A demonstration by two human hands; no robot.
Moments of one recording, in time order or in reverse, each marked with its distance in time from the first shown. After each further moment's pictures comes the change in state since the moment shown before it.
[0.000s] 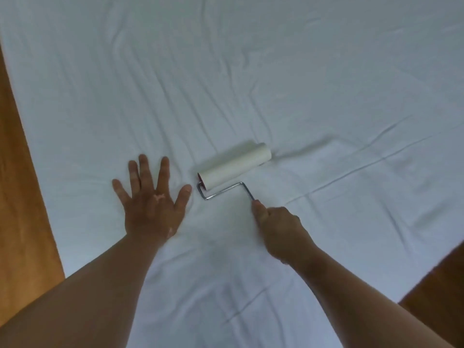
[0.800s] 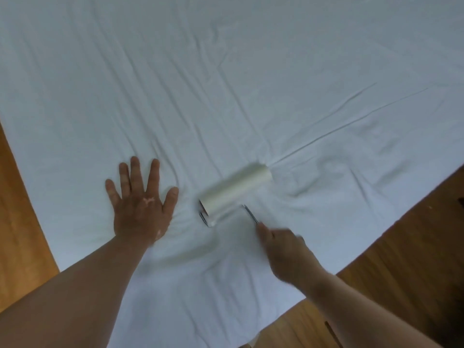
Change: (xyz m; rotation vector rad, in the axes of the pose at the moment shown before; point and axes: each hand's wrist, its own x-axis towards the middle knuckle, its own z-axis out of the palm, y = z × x) left_hand -0.068 0.014 0.011 0.041 -0.058 0.070; right_hand -0.082 0.123 -0.008 -0.648 0.029 -0.129
